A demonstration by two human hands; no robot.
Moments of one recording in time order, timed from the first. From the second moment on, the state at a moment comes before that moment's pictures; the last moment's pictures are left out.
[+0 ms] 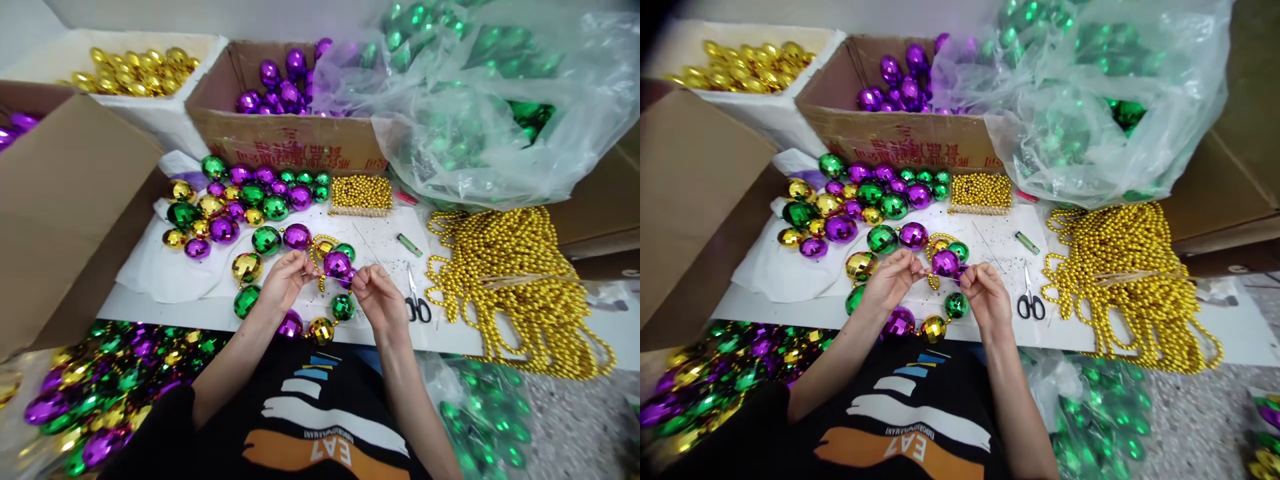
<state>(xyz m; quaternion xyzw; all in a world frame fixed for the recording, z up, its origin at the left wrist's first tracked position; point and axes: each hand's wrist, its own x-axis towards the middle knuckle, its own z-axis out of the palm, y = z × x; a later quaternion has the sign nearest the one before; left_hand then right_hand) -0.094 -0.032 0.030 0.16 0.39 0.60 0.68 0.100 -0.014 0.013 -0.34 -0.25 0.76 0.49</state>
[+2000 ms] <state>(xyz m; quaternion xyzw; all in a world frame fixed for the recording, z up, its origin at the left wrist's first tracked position) -0.109 -0.013 0.053 0.50 0.42 0.47 0.60 0.071 0.026 0.092 -0.33 -0.58 0.62 0.40</state>
